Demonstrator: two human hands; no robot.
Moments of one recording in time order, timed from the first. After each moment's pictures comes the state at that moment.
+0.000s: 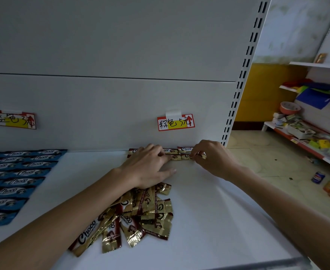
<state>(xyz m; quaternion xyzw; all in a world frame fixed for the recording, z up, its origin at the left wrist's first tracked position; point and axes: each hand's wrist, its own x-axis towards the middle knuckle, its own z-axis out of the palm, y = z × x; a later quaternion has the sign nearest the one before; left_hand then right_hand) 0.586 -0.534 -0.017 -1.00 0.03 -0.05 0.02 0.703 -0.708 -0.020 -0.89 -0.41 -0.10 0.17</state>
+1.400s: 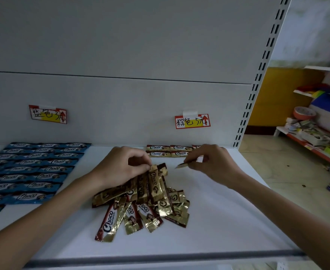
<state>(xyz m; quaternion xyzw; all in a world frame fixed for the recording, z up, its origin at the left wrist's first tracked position) 0.496 -0.490 -0.008 -0.93 -0.03 -0.18 -0.33 0.629 -0.689 -0.003 -0.85 -0.40 -0.01 0.34</state>
